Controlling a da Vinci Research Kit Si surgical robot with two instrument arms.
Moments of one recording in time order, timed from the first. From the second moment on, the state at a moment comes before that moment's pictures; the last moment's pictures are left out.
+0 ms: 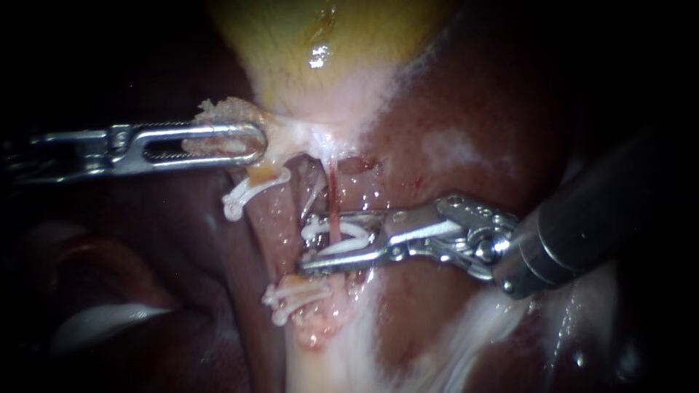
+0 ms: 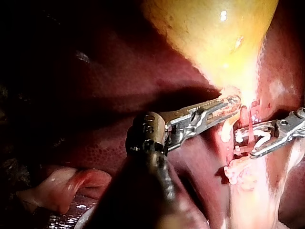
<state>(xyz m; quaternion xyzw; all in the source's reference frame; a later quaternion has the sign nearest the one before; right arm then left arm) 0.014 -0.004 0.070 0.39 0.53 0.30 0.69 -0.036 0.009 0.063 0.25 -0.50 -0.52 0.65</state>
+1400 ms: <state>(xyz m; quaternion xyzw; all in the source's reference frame) 0.015 -0.006 0.066 0.45 0.56 0.30 0.63 -0.036 0.009 0.063 0.25 -0.50 -0.52 0.65</state>
